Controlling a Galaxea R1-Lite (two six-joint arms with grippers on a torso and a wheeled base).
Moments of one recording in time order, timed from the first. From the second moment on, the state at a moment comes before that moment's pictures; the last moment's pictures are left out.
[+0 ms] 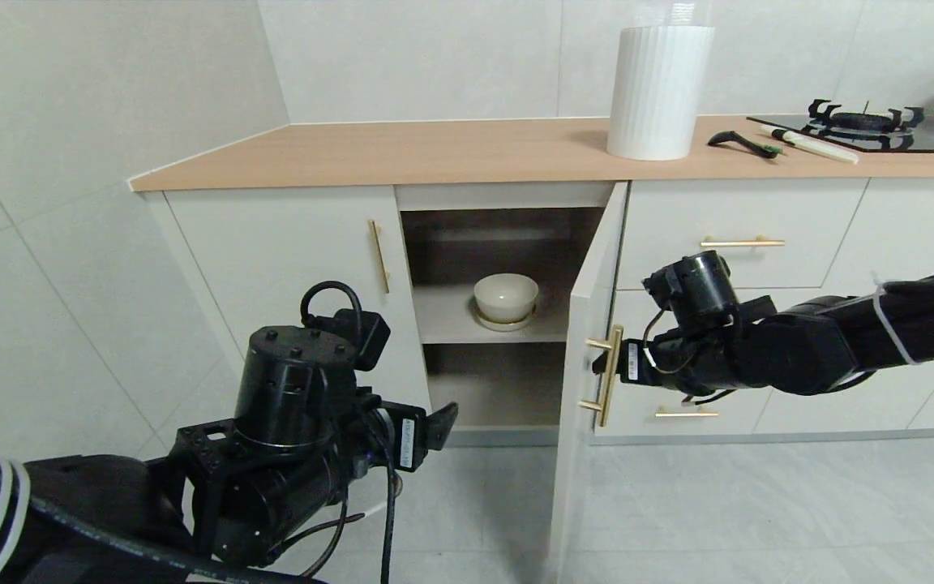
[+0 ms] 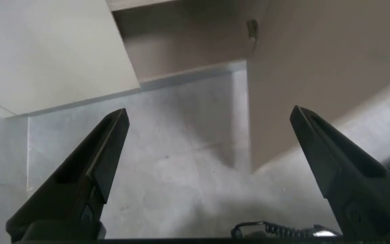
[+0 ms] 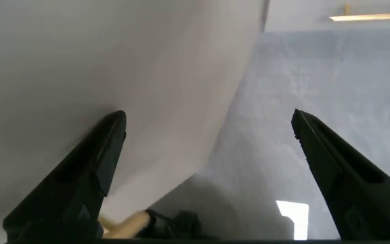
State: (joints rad) left arm -0.66 1.71 -0.65 -0.58 0.34 -0.23; right arm 0.46 2.03 -1.25 -0.07 -0.14 0.41
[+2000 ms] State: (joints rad) left arm -0.66 1.60 -0.65 -0.58 0.41 -0.16; right arm 0.48 2.43 -1.65 -0.43 -0.34 0.67
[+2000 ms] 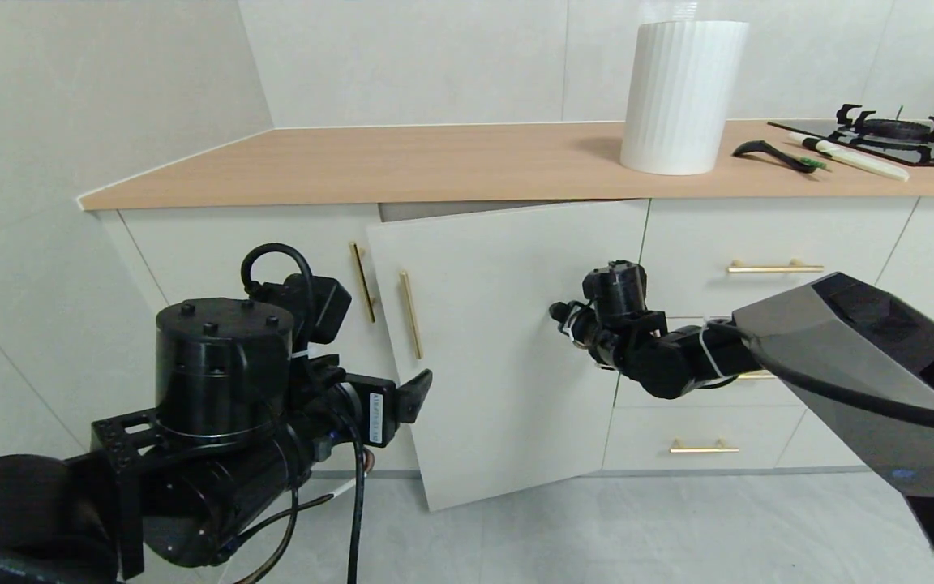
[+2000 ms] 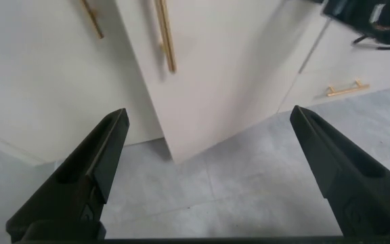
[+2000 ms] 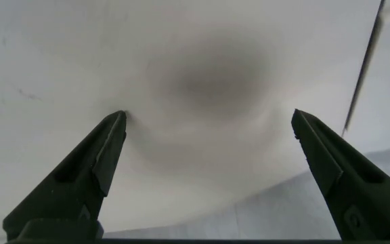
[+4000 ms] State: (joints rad) left arm -0.64 1.39 -0.62 -0.59 0.45 0.01; right arm 0.42 1.83 -1.20 -0.43 -0.41 0.54
